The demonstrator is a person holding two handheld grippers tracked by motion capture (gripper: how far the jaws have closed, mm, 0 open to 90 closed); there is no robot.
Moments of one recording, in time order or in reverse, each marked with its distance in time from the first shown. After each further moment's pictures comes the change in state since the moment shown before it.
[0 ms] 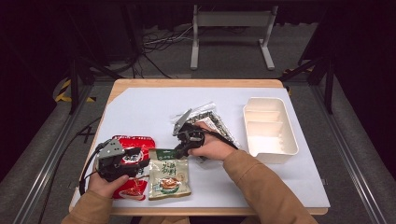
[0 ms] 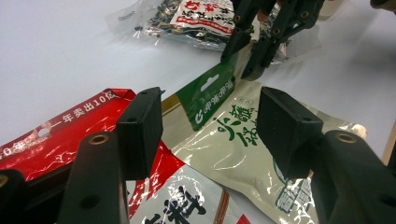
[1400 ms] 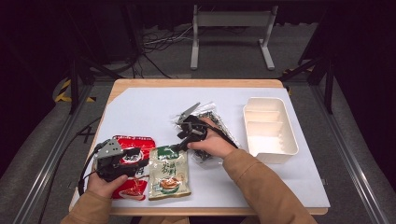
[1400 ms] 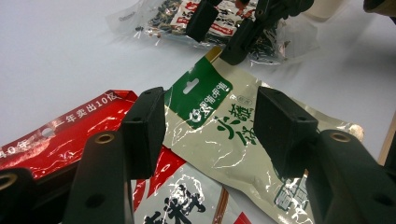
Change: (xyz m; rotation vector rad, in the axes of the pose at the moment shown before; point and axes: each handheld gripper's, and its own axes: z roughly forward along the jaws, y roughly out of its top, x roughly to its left) left arm 0.001 0.000 -0.003 -0.002 -0.004 -0.007; right arm -0.020 -0.006 -0.005 -0.127 -0.107 0.172
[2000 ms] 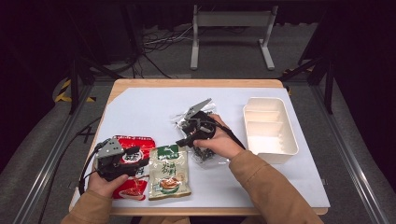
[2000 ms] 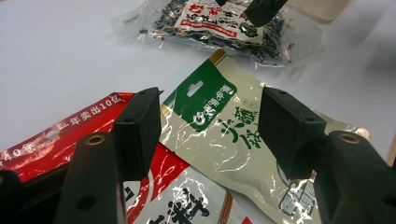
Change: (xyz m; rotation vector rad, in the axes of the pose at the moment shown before) left arm 0.000 0.001 0.001 -0.007 0.014 0.000; right arm 0.011 -0.001 -0.040 -0.086 -0.071 0.007
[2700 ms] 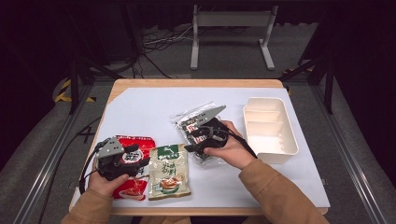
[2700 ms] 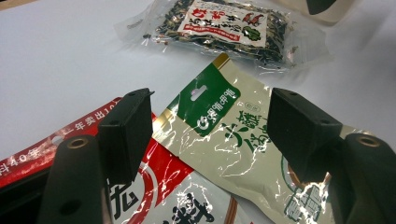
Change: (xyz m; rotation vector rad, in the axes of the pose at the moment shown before) left arm 0.001 0.002 0.002 -0.011 0.015 0.012; right arm 0.026 -0.020 -0.037 -0.057 -0.052 -0.024
